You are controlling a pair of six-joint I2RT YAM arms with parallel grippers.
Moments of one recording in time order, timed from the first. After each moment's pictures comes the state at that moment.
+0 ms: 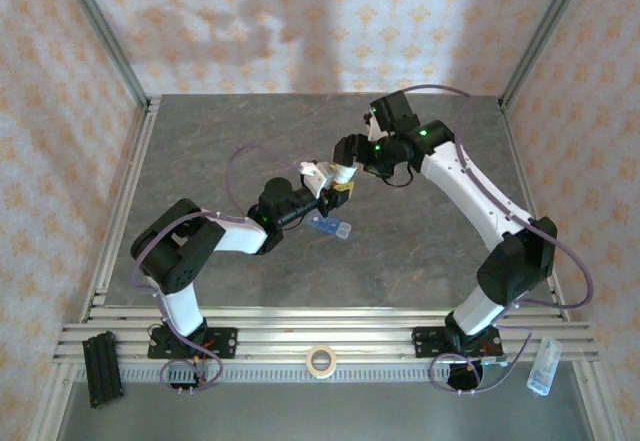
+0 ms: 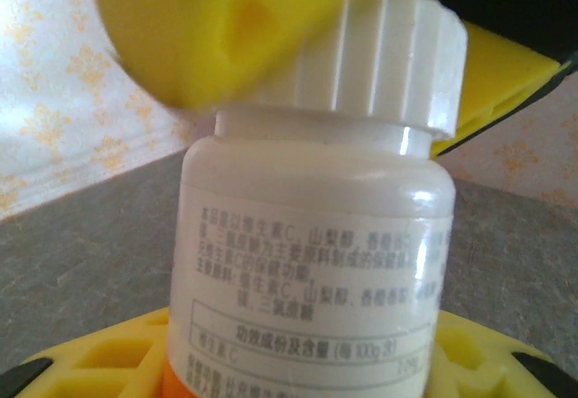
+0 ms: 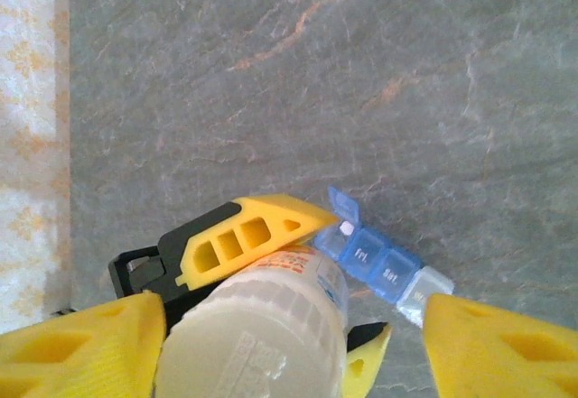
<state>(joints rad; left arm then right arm) -0.62 1.78 0.73 1.06 0.28 -0.02 0.49 1.61 1.60 -0.91 -0.31 0.63</state>
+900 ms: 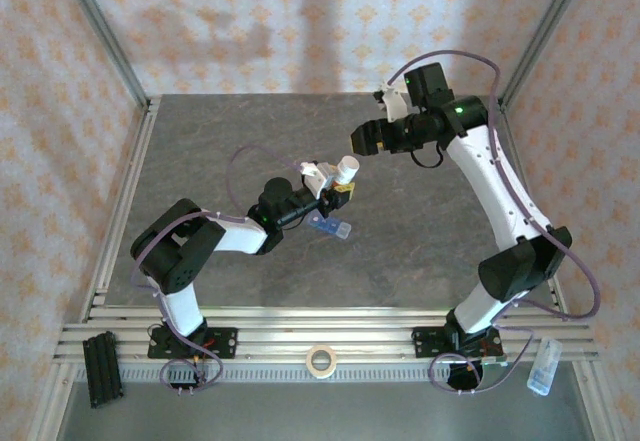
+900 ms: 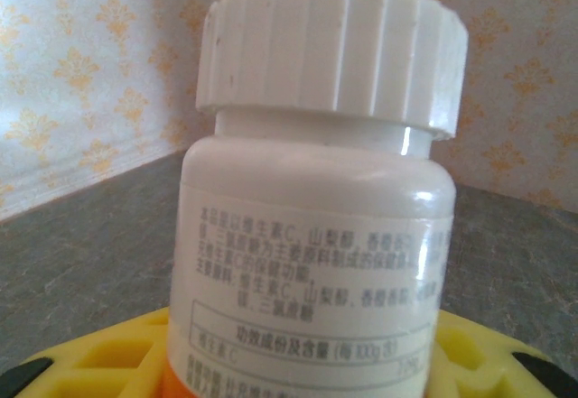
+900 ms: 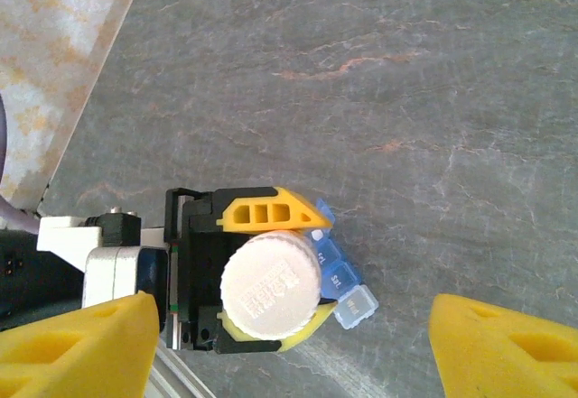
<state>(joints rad) -0.62 1.78 0.73 1.06 0.31 -0.02 0.36 1.63 1.83 -1.14 -0.48 0.12</state>
